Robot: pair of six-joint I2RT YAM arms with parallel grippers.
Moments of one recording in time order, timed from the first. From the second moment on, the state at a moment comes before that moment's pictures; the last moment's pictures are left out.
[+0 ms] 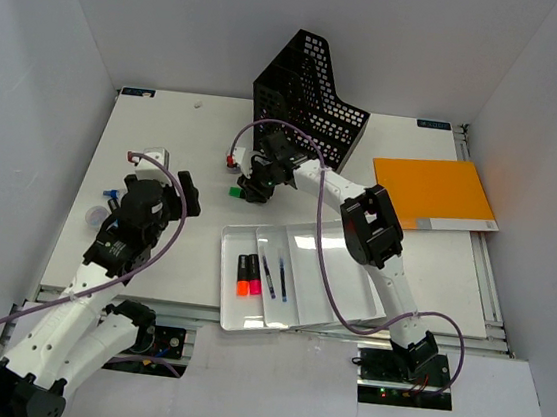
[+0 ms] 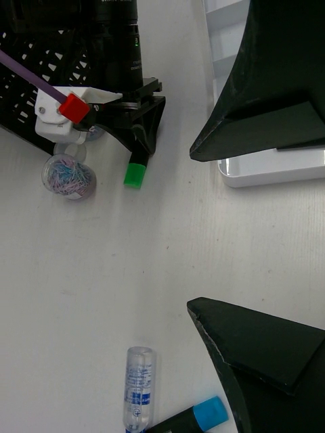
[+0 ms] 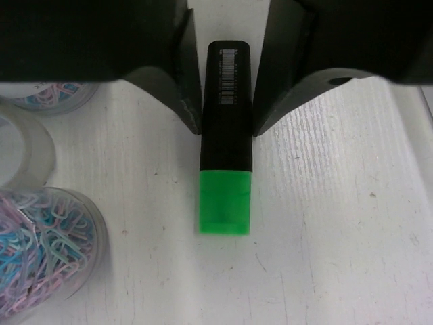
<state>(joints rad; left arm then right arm) -0.36 0.73 0.70 -0.32 -0.33 -0.31 0.72 2.41 1.99 -0.48 -0.49 -0.63</state>
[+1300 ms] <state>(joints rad) -0.36 0.63 0.70 -0.58 -0.25 -0.69 1.10 1.76 1.31 -0.81 -0.50 -1.87</state>
